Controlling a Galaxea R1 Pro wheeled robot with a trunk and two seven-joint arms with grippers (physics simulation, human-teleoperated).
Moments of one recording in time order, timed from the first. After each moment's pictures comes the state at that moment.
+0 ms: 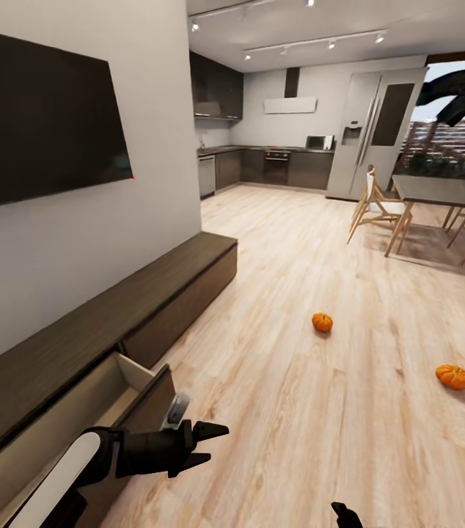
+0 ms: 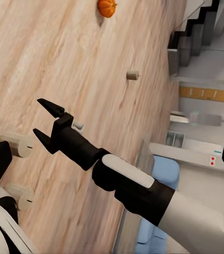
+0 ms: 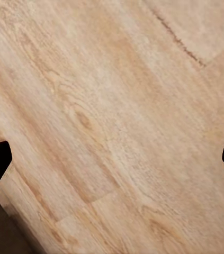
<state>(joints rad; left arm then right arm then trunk) -0.24 0.21 -0.33 -1.53 1.69 0.99 0.30 -0.48 -0.08 0.01 0.04 -1.24 0.03 0.23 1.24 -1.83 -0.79</state>
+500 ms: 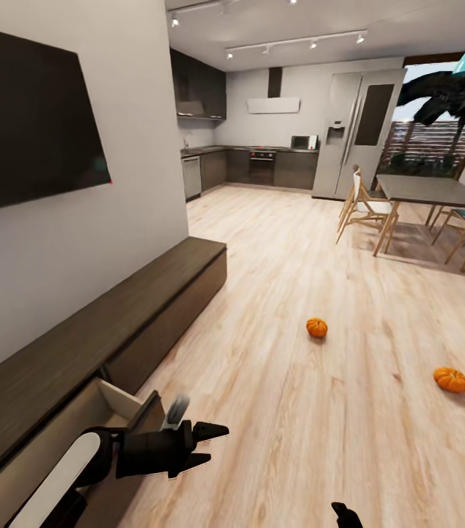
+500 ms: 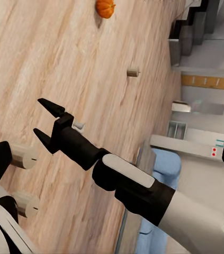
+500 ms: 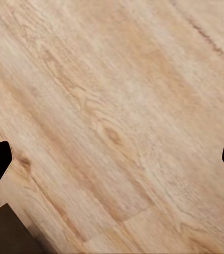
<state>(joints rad) -0.24 0.21 -0.33 -1.53 1.69 0.99 0.30 -0.48 -0.08 0.01 0.04 -1.24 0.03 0.22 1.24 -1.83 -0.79</state>
